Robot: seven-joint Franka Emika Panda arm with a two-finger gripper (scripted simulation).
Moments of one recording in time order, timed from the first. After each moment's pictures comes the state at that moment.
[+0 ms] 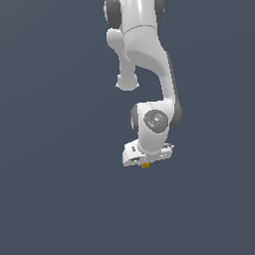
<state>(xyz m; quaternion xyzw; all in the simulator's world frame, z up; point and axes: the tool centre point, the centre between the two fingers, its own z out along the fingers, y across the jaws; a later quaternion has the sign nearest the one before) 0.065 0.079 0.056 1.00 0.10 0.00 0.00</state>
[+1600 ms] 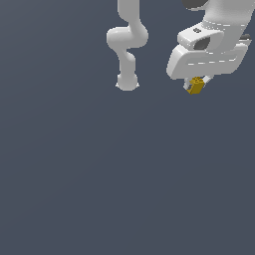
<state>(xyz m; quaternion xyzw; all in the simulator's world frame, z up) -0.053 0.211 0.371 1.00 0.10 0.00 0.00</state>
